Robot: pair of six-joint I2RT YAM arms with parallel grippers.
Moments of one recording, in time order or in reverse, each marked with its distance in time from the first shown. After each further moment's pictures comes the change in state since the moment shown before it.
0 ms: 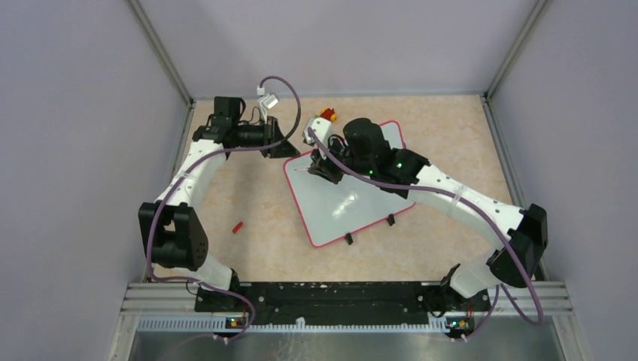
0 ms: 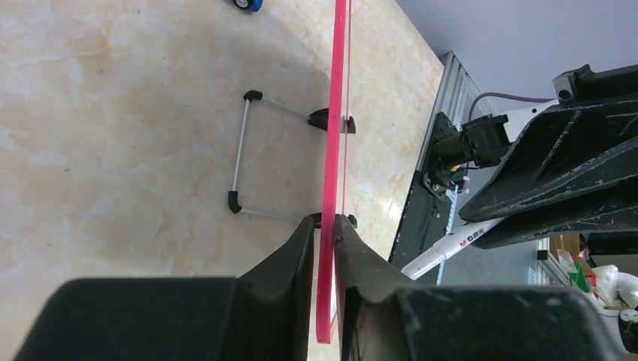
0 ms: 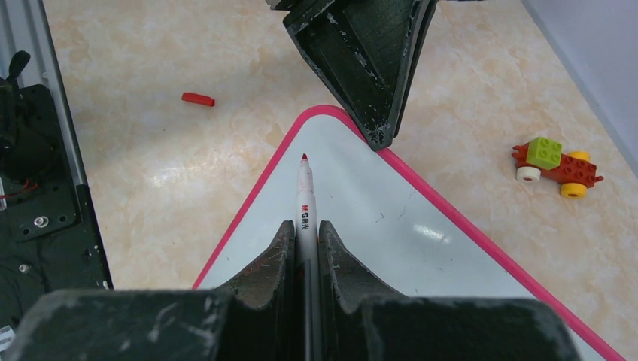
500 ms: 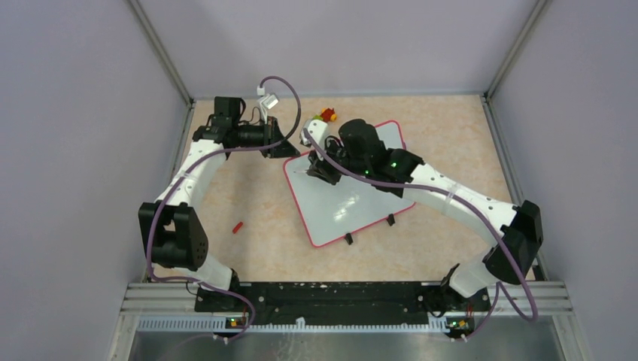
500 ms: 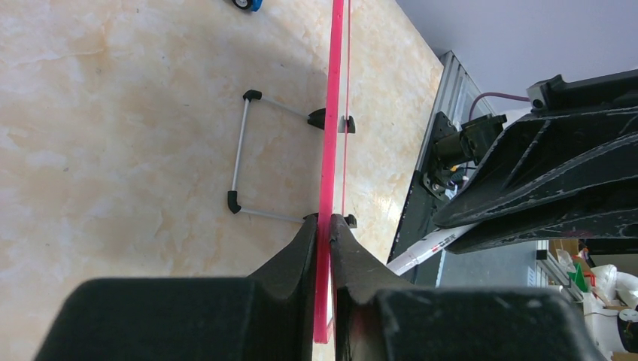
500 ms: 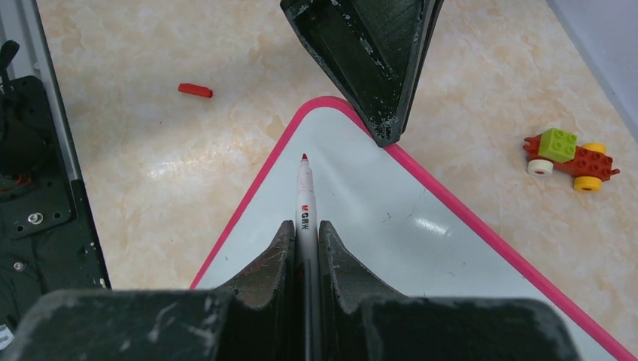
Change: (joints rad) left arm 0.000 0.000 -0.003 0.000 0.000 -0.001; right arm 0.000 0.025 0.001 0.006 0.000 0.007
